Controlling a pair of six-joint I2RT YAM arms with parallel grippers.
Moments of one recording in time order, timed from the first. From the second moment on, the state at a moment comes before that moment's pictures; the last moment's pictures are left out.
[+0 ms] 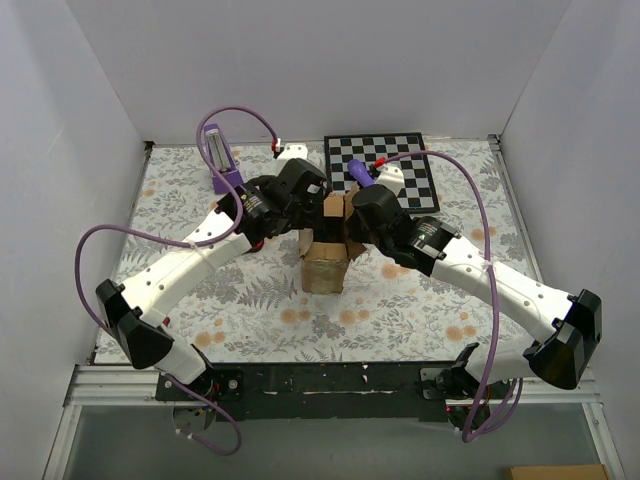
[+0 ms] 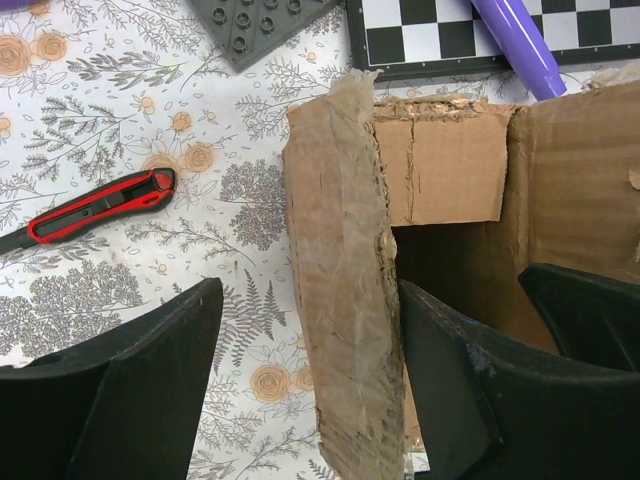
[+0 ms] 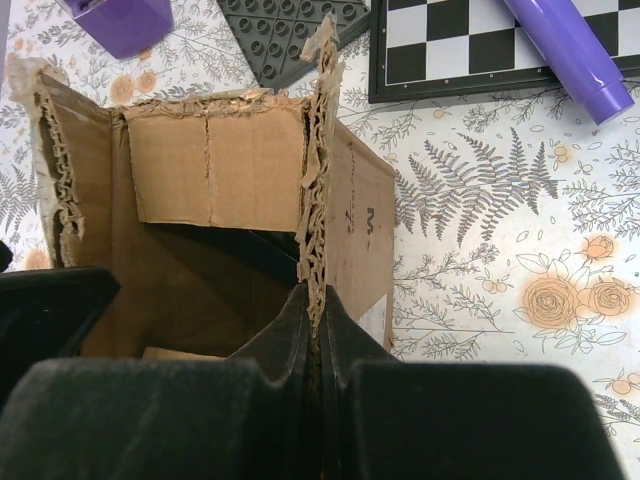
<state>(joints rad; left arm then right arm) -0.84 1.52 1.65 -0.97 -0.51 -0.60 0.91 1.33 1.26 -0.55 0.46 0.75</state>
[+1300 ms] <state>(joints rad) -0.77 1.35 1.39 -0.73 -0.35 -0.59 0.91 1.19 1.19 -0.52 0.45 0.60</state>
